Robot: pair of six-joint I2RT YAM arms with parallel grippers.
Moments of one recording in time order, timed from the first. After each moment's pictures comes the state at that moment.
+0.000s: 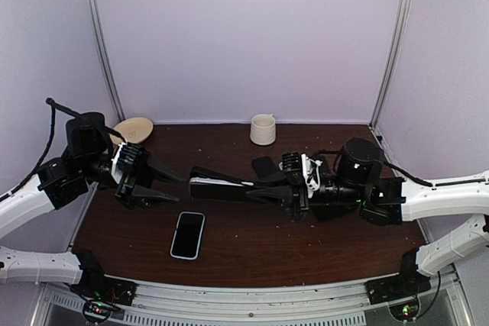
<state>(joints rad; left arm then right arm) -0.72 0.88 0.82 -0.15 1.04 0.49 1.09 1.23 0.77 0.50 -0.44 -0.28</state>
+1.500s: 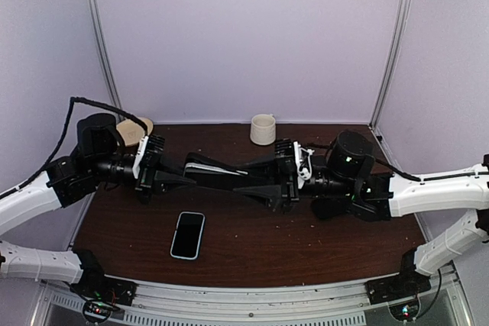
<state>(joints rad) -0.74 0.94 0.82 -0.12 0.81 0.43 1.09 1.33 0.85 0.61 -0.48 -0.20</state>
